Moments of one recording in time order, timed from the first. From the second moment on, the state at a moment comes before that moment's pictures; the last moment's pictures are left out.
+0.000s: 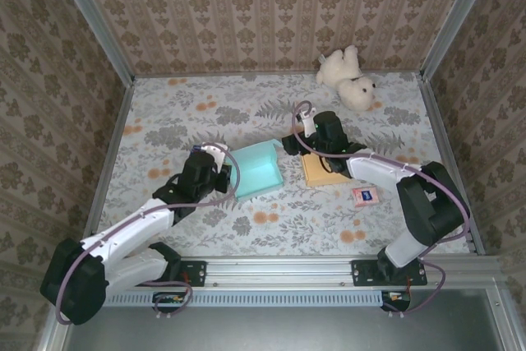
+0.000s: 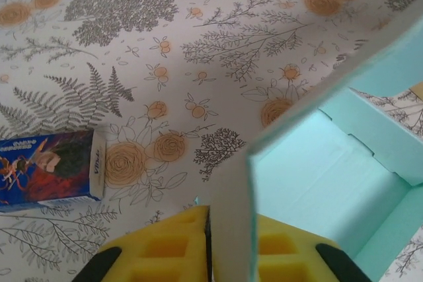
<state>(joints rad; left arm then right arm) -0.65 1.03 0.51 -0.10 -0.13 -0.14 0.47 1.61 0.91 0.14 -0.08 0.09</state>
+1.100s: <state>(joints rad) -0.69 1.33 0.72 0.02 -0.04 0.27 0.53 1.32 0.48 0.21 0.06 0.42</state>
